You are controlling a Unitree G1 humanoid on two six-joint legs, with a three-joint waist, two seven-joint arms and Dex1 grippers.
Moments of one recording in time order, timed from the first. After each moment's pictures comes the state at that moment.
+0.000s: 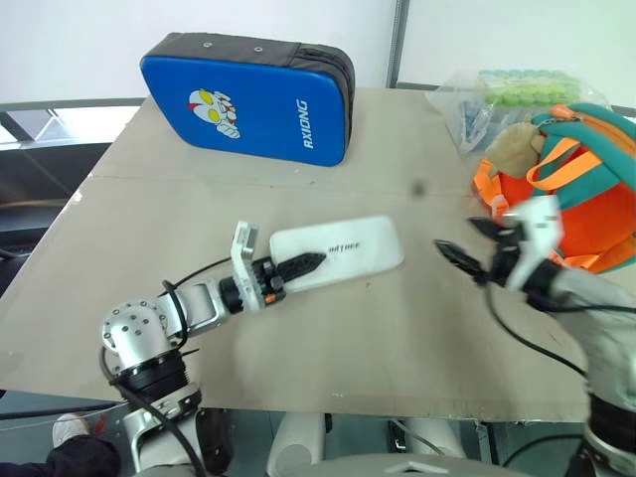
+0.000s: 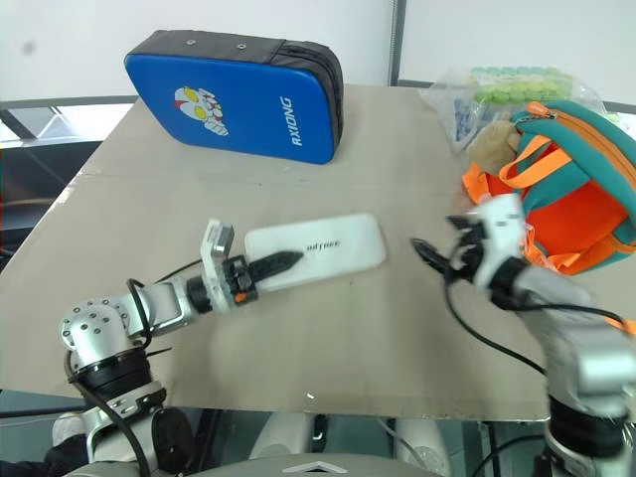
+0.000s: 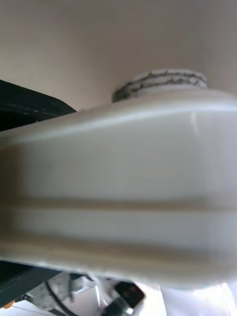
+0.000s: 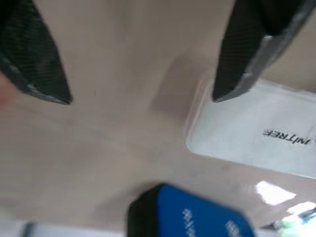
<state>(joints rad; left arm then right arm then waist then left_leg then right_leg) -0.42 0.25 0.59 -0.10 -1.29 1.56 -0.19 -0.14 -0.43 -0.43 -0.78 0.53 1.07 0.55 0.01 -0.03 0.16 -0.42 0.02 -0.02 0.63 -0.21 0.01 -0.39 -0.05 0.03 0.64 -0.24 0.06</state>
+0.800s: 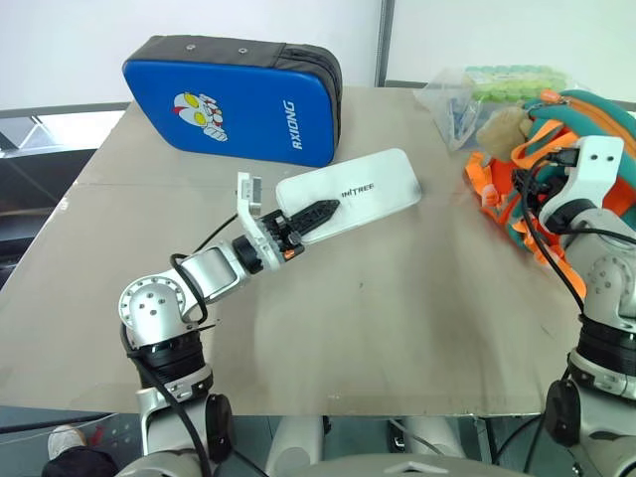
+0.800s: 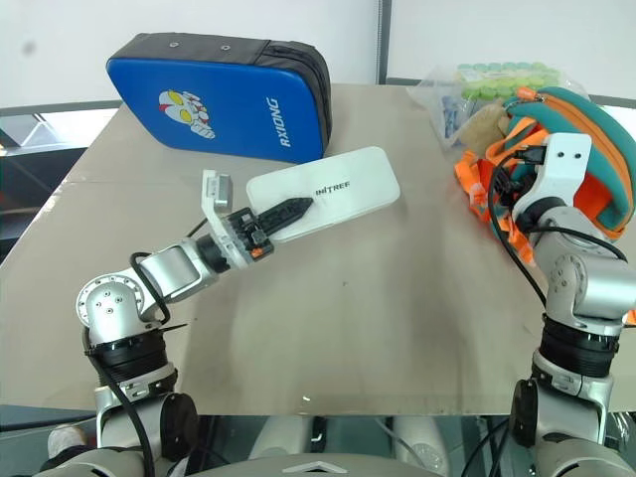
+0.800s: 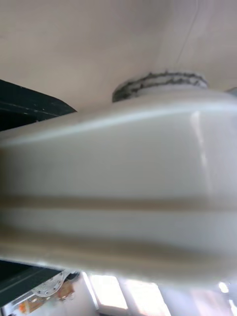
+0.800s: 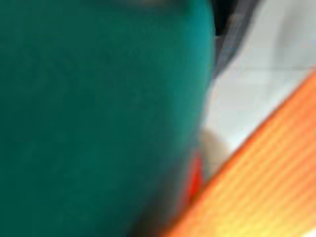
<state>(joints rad) -0.44 0.31 0.42 -0.14 -1.47 1.21 -0.04 -0.53 -0.42 -0.32 -0.22 0.30 0.84 0.15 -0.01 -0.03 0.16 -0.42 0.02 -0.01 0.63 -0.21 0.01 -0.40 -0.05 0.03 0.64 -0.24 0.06</state>
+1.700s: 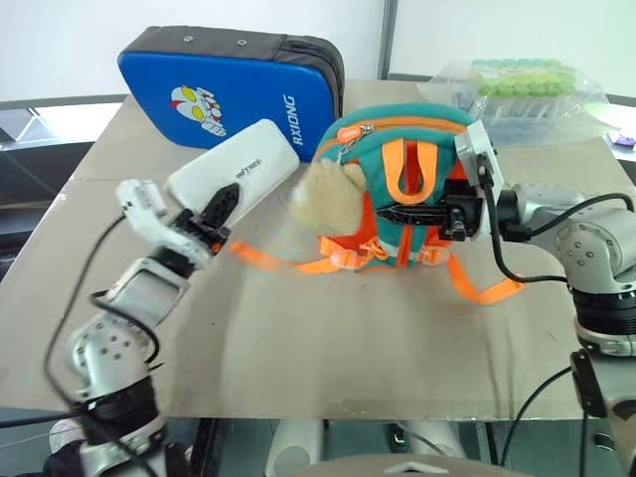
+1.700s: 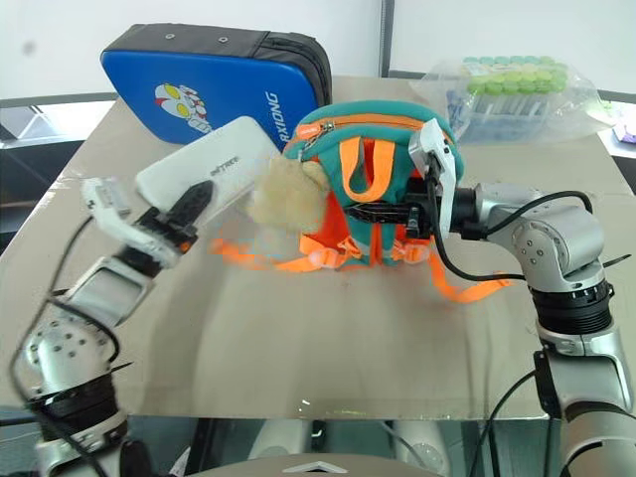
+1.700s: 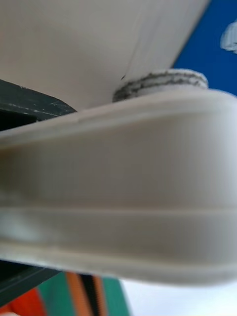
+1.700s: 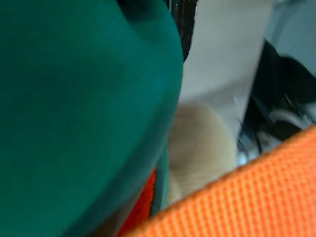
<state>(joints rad) -0.15 0.57 0.52 -0.33 -1.13 0.75 -0.28 -0.72 -0.62 0.07 -0.22 0.72 0.86 1.00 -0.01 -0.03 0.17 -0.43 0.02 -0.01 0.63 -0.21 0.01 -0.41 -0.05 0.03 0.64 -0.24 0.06</state>
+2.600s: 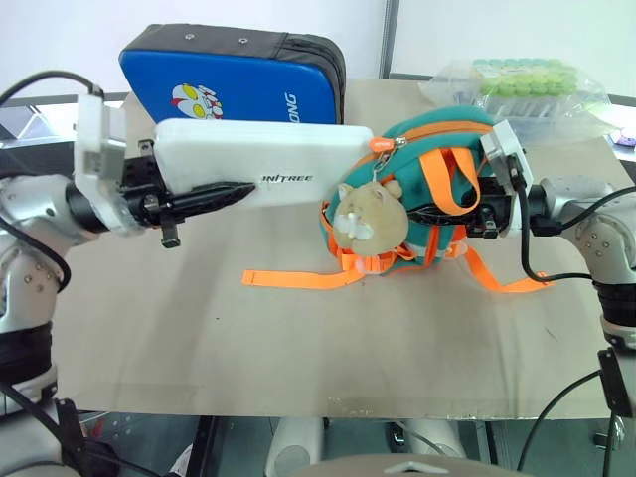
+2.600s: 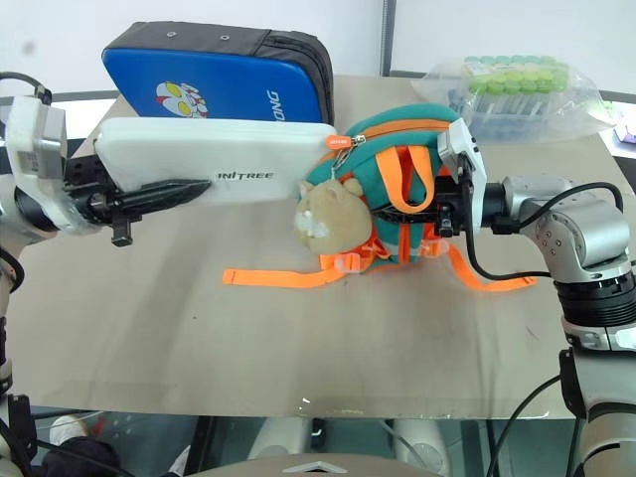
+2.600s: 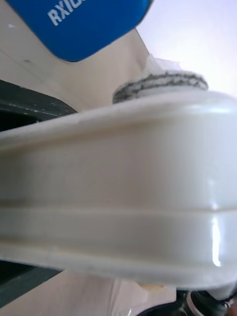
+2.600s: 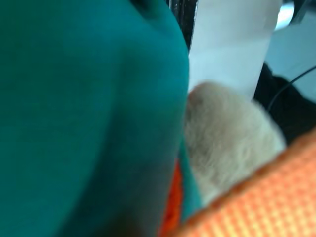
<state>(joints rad) -0.47 1.01 0.33 -0.14 -0.83 0.51 -1.26 -0.72 -0.69 0.03 -0.10 0.73 0.83 1.12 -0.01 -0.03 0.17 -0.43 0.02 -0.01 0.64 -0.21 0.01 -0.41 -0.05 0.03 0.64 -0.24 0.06</state>
